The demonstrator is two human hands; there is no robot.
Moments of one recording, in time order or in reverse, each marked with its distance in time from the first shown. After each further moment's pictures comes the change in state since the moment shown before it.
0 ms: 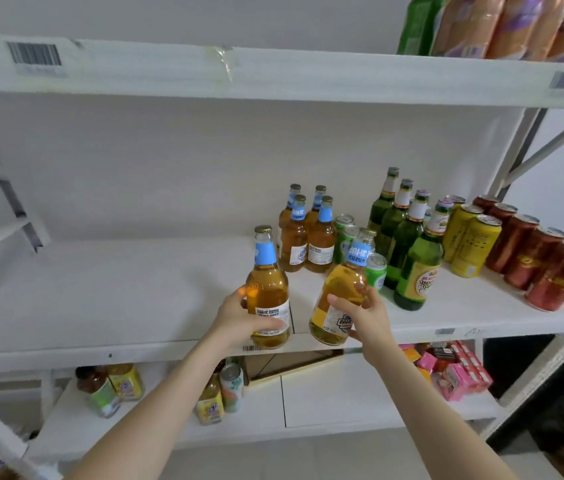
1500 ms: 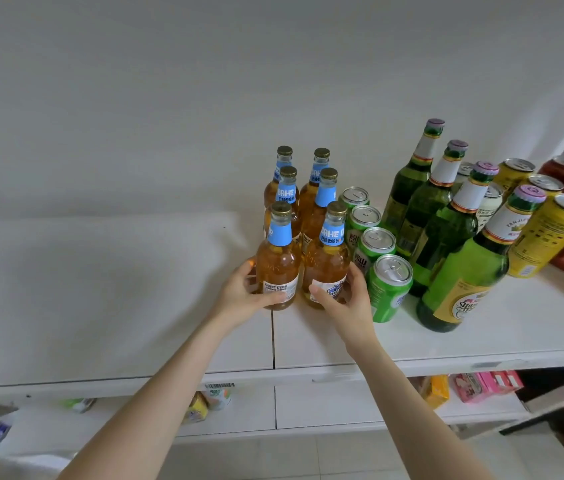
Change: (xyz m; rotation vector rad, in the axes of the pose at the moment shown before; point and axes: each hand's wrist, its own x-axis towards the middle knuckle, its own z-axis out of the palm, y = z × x) left_hand 0.162 -0.024 0.054 -0.056 -0.001 0.056; right_hand 0.145 0.053 0.015 -0.064 -0.064 -0.206
